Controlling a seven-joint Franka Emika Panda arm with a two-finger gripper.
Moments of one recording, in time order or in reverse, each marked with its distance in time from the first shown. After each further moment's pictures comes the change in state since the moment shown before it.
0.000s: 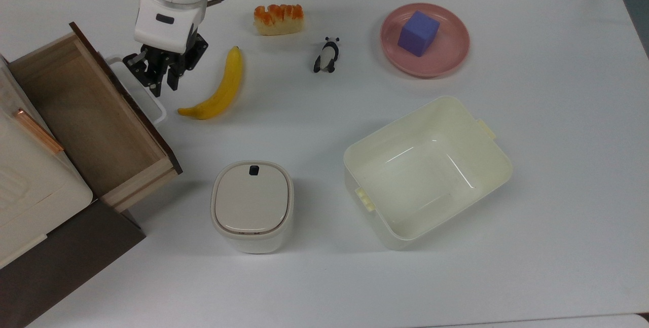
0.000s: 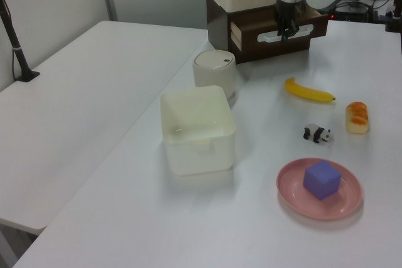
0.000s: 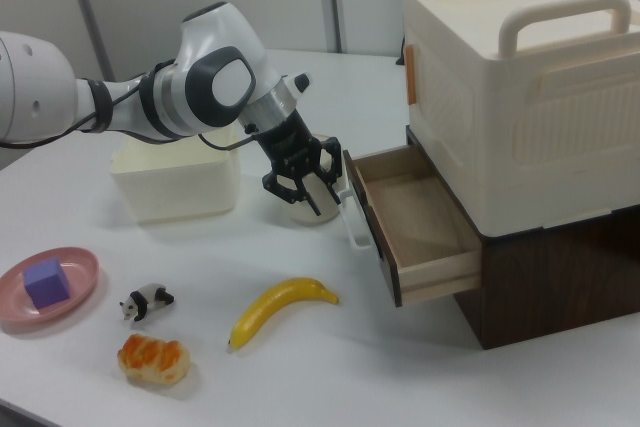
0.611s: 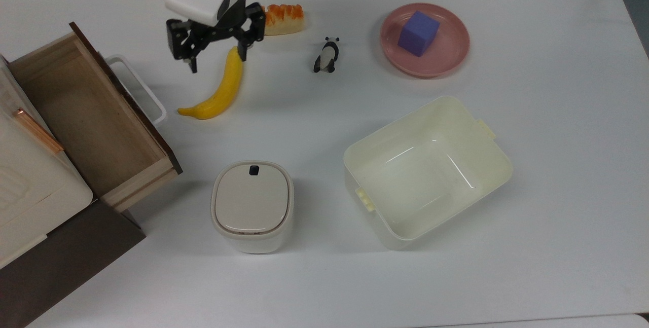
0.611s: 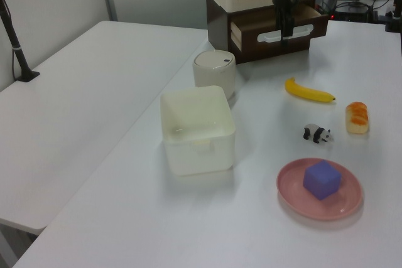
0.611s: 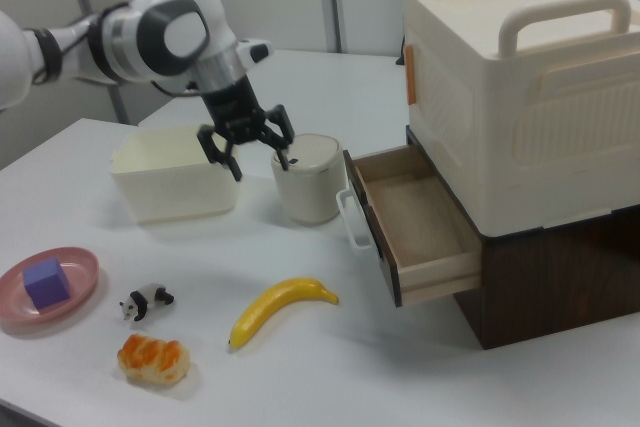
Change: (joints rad) arm 0.003 -0.051 0.131 0.110 0.166 -0.274 0.303
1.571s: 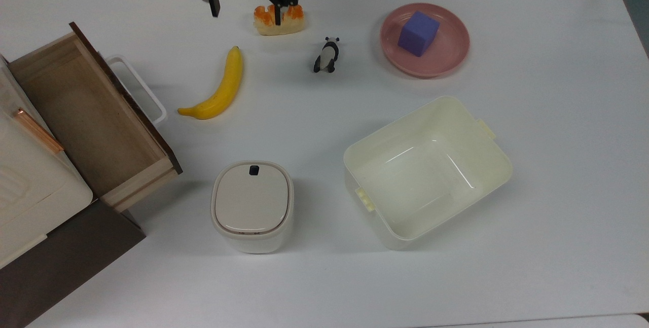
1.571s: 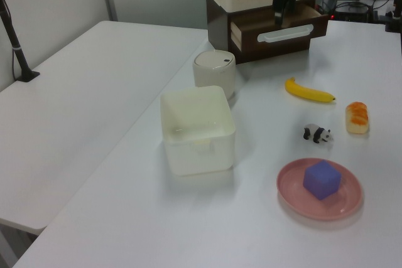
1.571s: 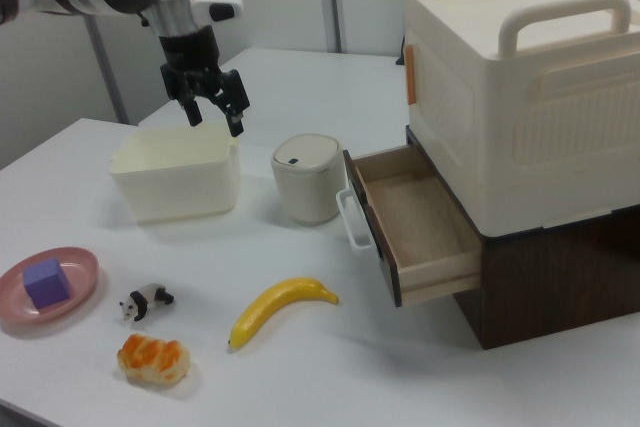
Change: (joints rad) arm 0.033 -0.041 -0.005 0.166 0.158 -0.238 0.519
